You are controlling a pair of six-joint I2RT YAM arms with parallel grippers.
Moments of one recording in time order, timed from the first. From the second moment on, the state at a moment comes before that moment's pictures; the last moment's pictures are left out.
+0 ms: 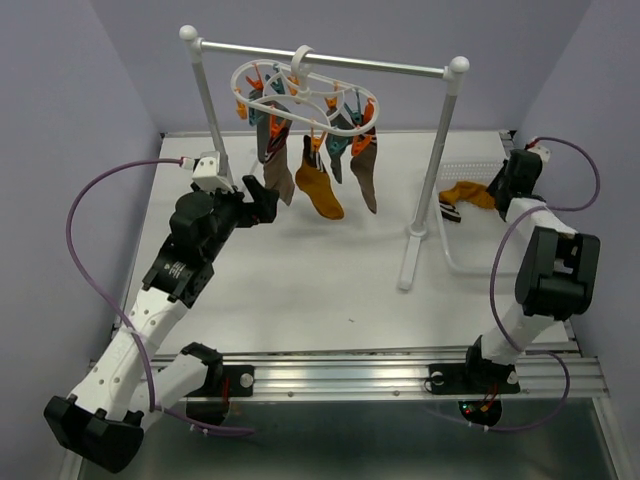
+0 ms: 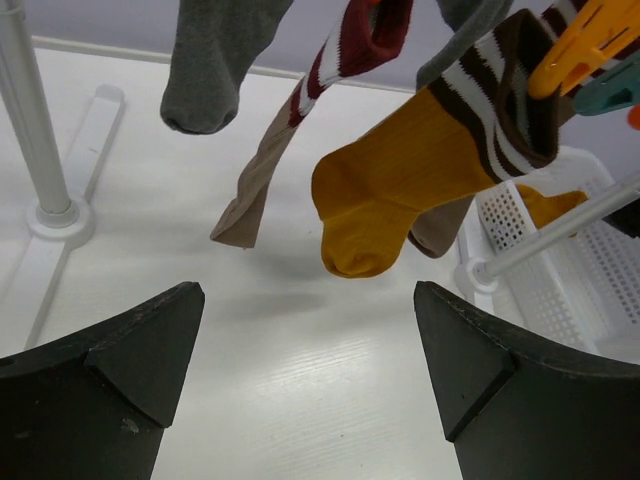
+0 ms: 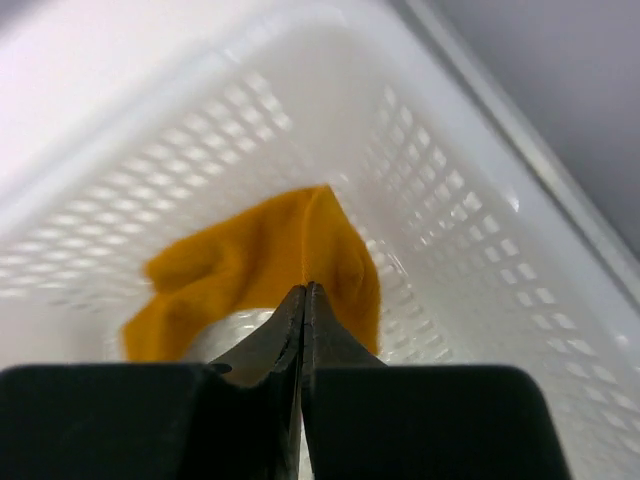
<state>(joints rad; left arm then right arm) -0.42 0.88 0.91 -0.20 -0.10 -0.40 -0.23 1.81 1.14 0.08 0.25 0.32</state>
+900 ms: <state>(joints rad) -0.49 0.98 0.77 0.13 0.35 -0.44 -0.23 1.09 1.40 0.17 -0.79 0.46</state>
